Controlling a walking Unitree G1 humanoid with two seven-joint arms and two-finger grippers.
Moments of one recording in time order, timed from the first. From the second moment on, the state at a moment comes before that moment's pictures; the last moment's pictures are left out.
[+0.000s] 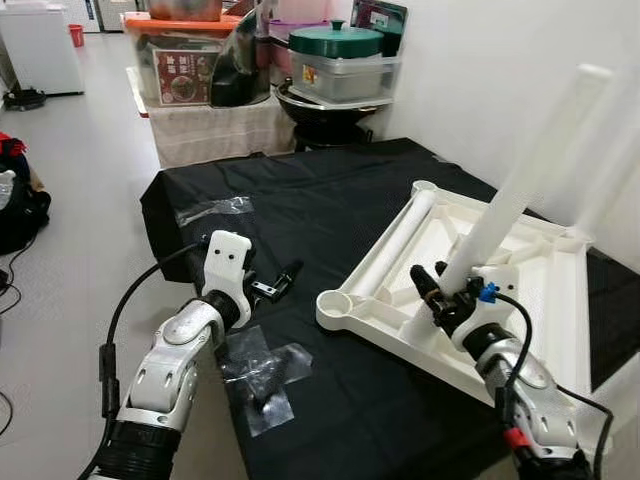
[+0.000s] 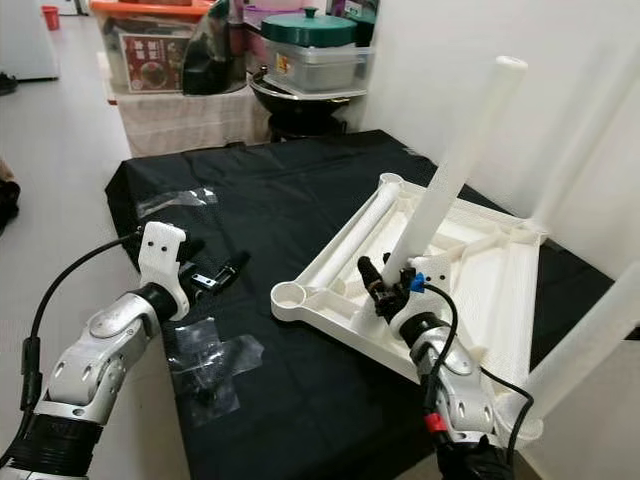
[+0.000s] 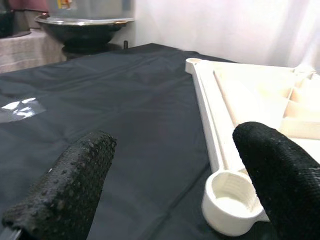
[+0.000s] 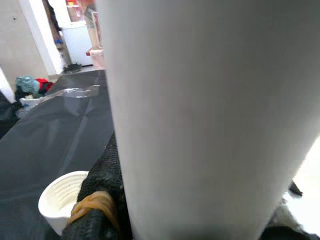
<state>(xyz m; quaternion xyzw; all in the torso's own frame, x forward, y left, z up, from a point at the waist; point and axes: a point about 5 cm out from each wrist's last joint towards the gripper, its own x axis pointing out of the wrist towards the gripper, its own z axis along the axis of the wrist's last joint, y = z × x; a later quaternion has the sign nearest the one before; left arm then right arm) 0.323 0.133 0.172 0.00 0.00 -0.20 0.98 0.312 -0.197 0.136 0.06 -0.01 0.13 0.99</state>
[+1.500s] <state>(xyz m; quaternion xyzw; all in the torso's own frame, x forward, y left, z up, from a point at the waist) 0.326 0.129 0.170 -0.01 0.01 -0.19 0.98 0.324 -0.179 0.144 0.03 -0.02 0.15 0.99</state>
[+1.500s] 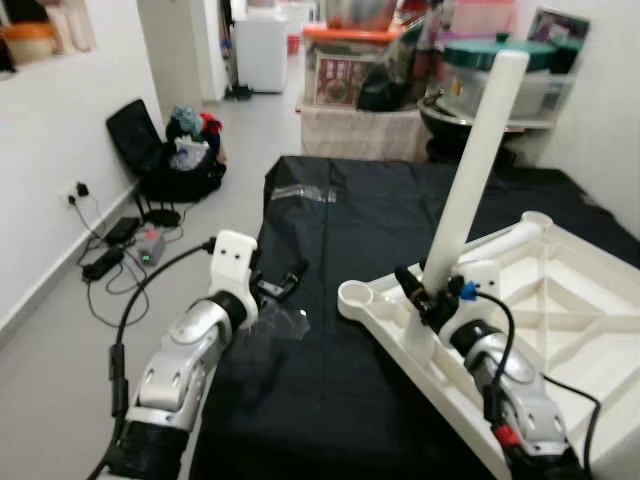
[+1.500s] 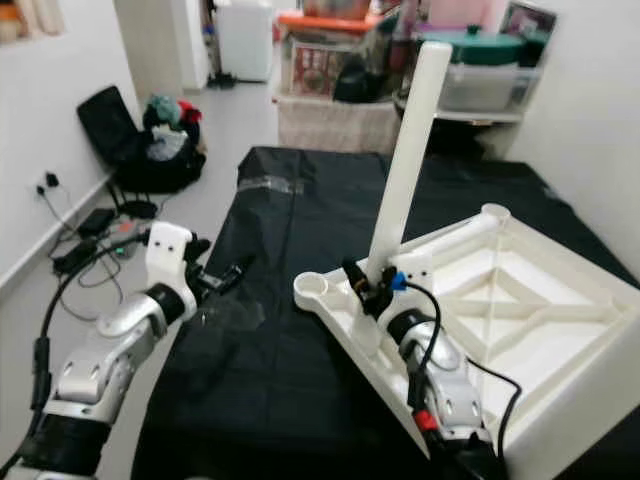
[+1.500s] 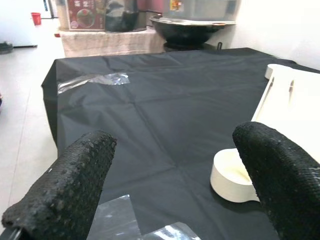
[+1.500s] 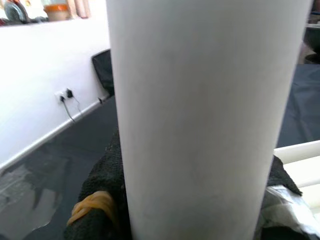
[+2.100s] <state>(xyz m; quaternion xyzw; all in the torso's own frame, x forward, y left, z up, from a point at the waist) 0.331 0.151 0.168 0.00 0.02 -0.13 0.99 0.317 -0.097 0.148 0.06 -0.04 0.27 0.96</state>
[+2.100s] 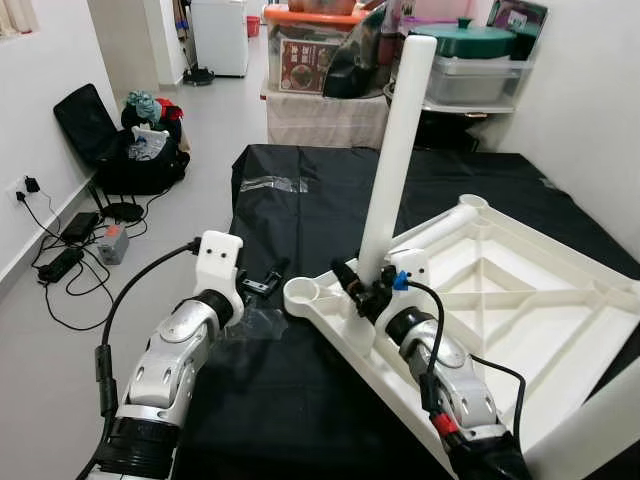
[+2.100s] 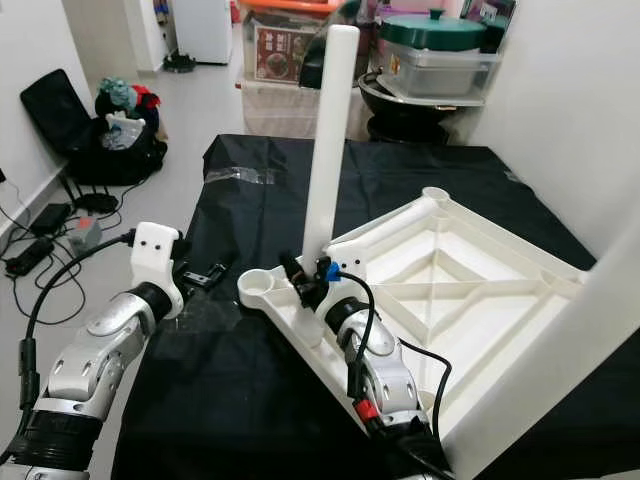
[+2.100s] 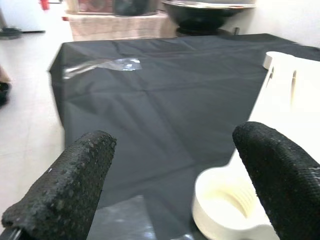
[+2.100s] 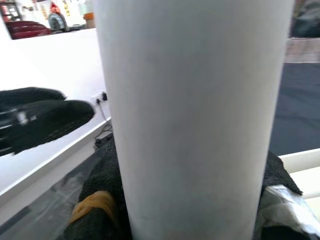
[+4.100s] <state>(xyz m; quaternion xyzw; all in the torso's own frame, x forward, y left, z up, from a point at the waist) 0.347 0.181 0.166 -0.02 0.03 -0.03 1.00 0.287 -0.152 0.239 0.07 -0.18 0.35 0.92</state>
